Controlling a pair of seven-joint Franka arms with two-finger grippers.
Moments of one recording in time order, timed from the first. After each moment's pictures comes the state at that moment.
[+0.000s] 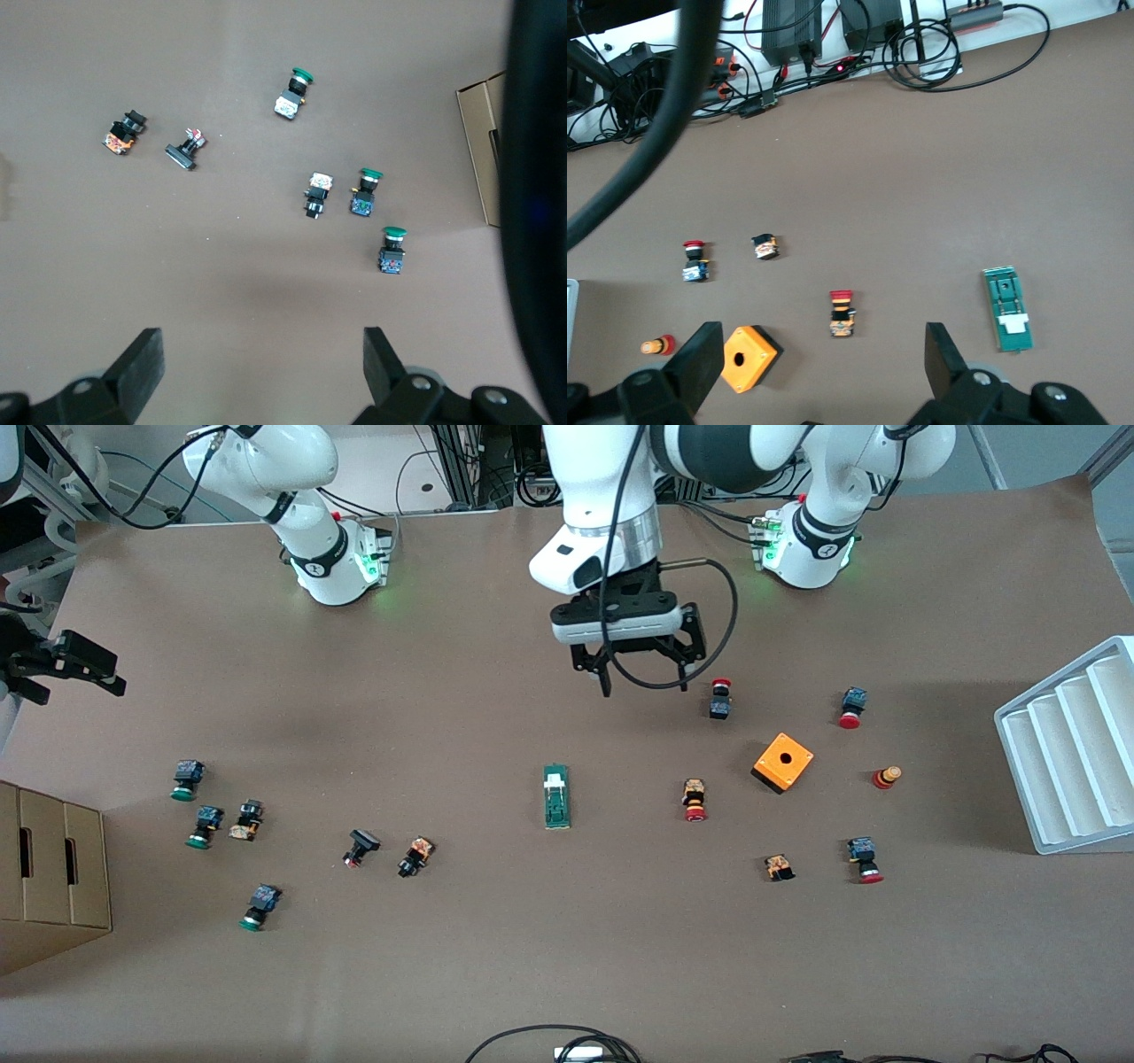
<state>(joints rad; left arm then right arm) -0.46 0.26 -0.43 -1.38 0.57 1.71 -0.79 0.01 -0.11 -0.12 -1.69 0.00 1.60 -0.18</state>
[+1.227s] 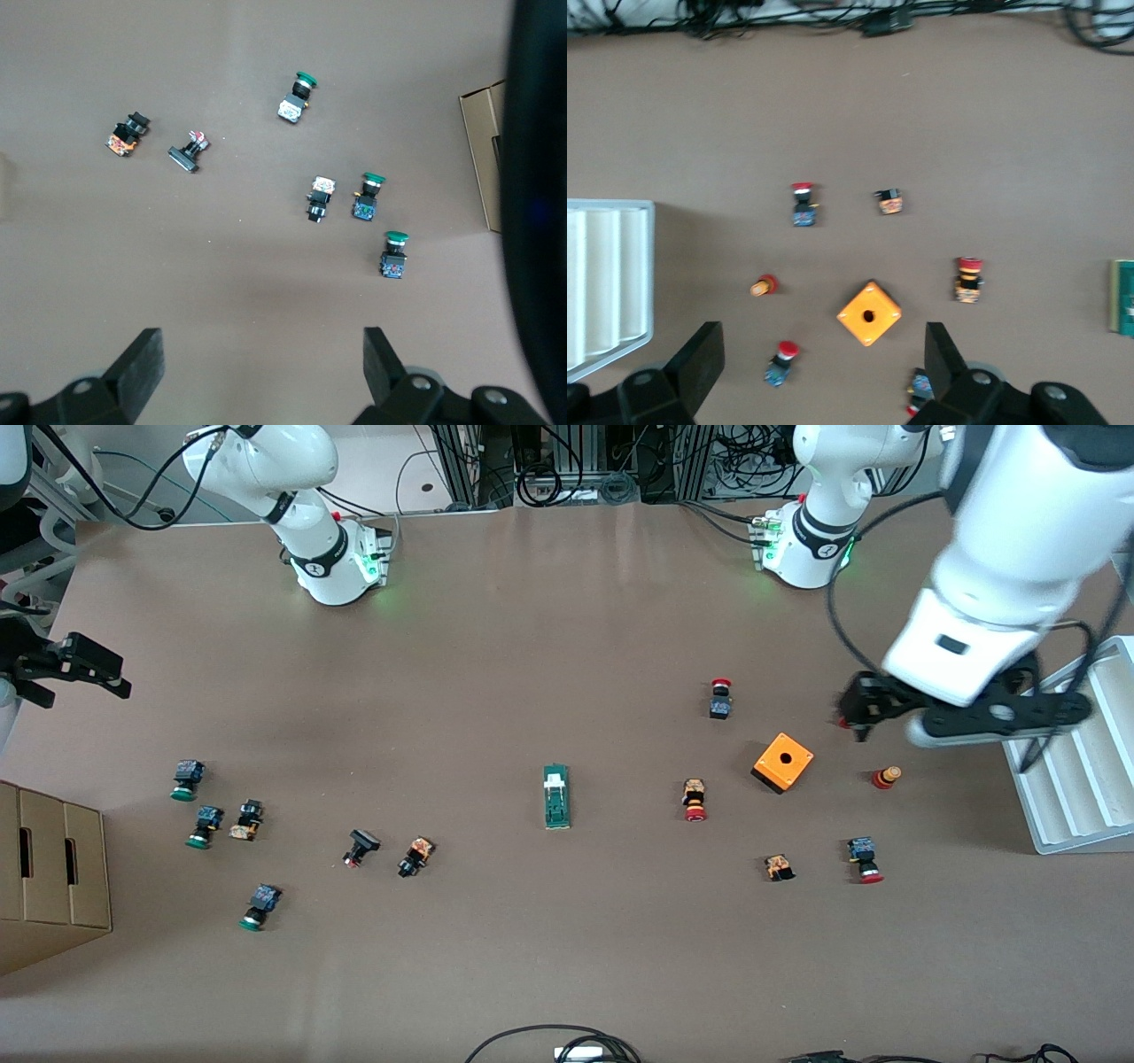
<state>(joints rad) 0.03 0.19 -0.38 -1.32 0.26 1.55 -0.38 0.02 -0.10 -0.12 -1.69 0.00 1.60 -0.18</state>
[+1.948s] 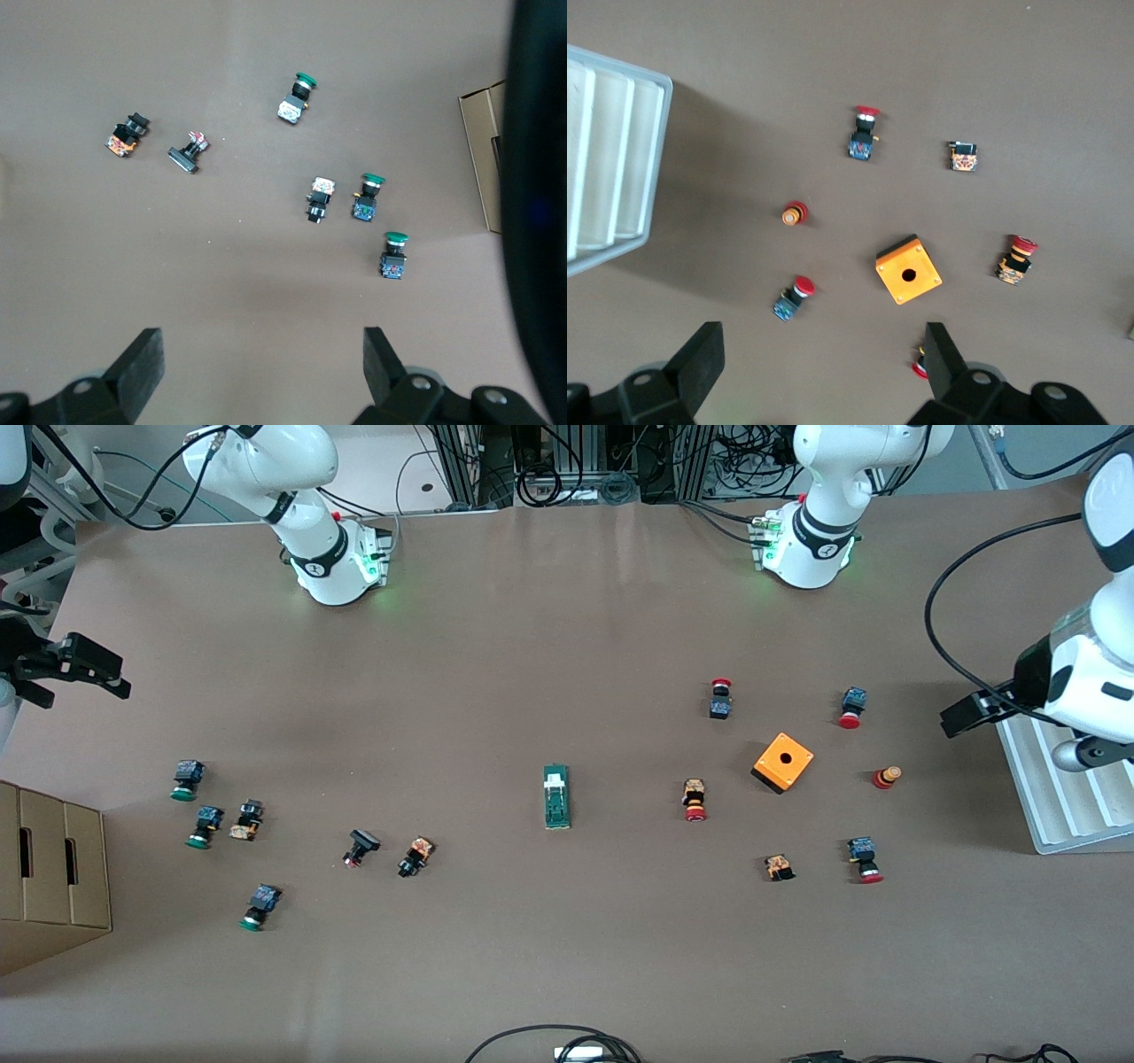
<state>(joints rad) 0.05 0.12 -0.13 -1.50 0.05 1.53 -0.41 0.02 -0.10 -0.12 -1.69 0.00 1.60 -0.18</state>
